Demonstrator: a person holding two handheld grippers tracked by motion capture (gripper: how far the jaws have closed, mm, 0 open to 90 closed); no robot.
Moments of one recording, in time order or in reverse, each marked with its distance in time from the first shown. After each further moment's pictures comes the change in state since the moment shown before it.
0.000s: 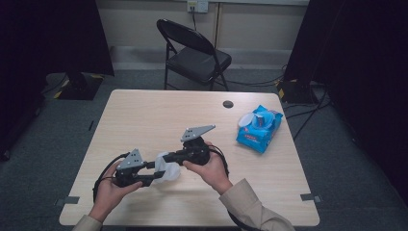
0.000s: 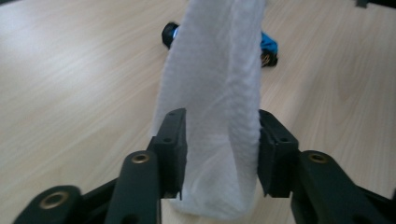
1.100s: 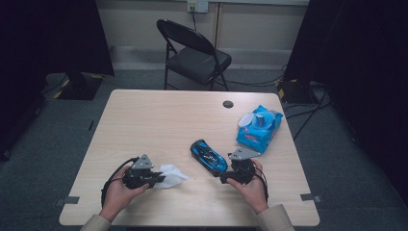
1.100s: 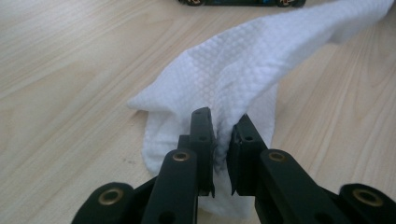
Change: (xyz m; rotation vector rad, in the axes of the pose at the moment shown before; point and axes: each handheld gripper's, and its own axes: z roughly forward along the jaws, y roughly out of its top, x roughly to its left) left arm -0.004 -0.014 0.029 0.186 0.005 -0.080; right arm -0.050 -0.132 -0.077 0.056 -0.538 0.038
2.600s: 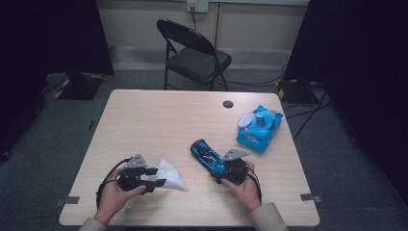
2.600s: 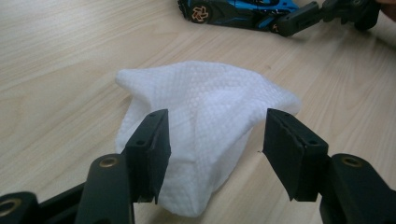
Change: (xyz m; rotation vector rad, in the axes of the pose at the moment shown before) left arm 0.003 -0.006 -0.015 -0.081 -0.021 -0.109; right arm 0.003 -0.006 0.029 0.105 0.005 -0.021
